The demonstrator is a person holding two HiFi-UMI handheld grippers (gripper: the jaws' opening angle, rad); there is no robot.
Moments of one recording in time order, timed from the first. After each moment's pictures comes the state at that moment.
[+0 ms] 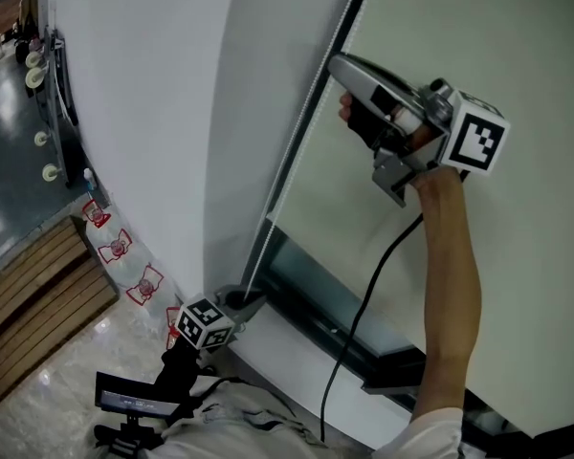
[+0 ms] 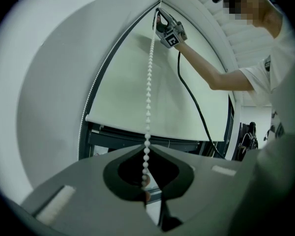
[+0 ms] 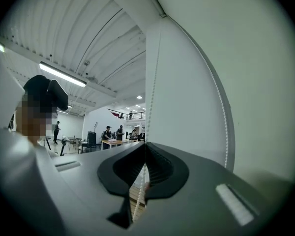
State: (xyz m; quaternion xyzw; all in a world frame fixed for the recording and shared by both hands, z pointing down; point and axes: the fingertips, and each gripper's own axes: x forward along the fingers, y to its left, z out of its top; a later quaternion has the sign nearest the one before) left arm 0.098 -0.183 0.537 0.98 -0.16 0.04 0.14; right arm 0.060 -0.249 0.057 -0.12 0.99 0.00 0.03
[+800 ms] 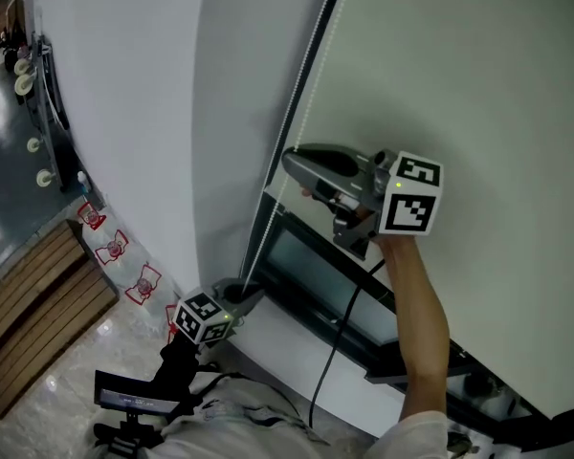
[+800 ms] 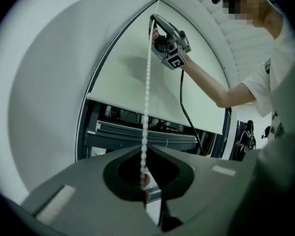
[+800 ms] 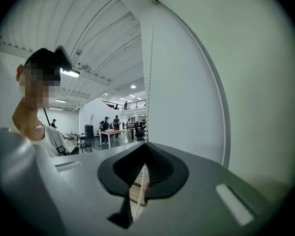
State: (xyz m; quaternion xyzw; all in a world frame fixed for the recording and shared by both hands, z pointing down) left arm 0.104 -0.177 0.532 0.98 -0.15 0.05 0.13; right arm 0.067 -0.233 0.197 -0.16 0.99 -0.04 -0.03
